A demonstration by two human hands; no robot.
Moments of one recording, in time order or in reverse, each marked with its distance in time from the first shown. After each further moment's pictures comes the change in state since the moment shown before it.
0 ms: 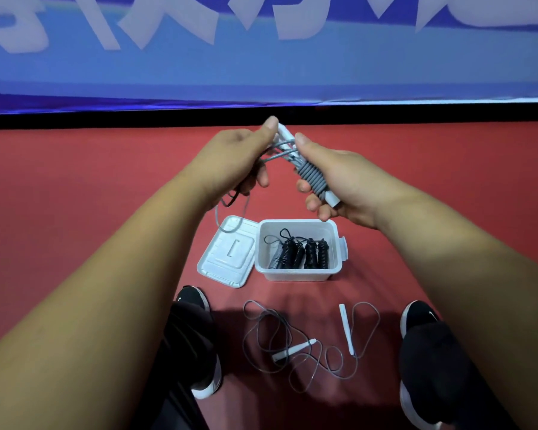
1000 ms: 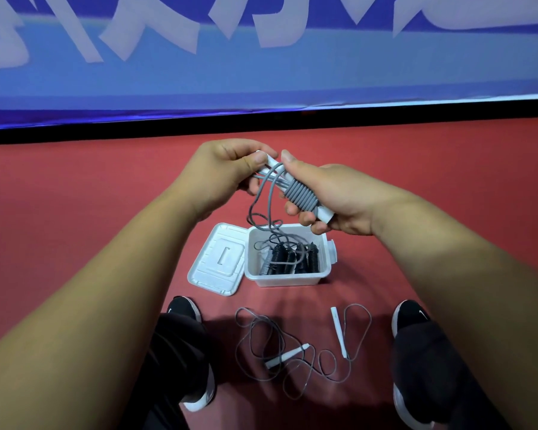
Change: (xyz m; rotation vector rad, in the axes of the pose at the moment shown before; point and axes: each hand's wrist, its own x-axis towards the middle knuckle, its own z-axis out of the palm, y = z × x) left_hand 0.013 -0.013 0.014 -0.195 -0.097 0.227; right_hand -0.012 0.002 -0.020 -0.021 -0.113 0.089
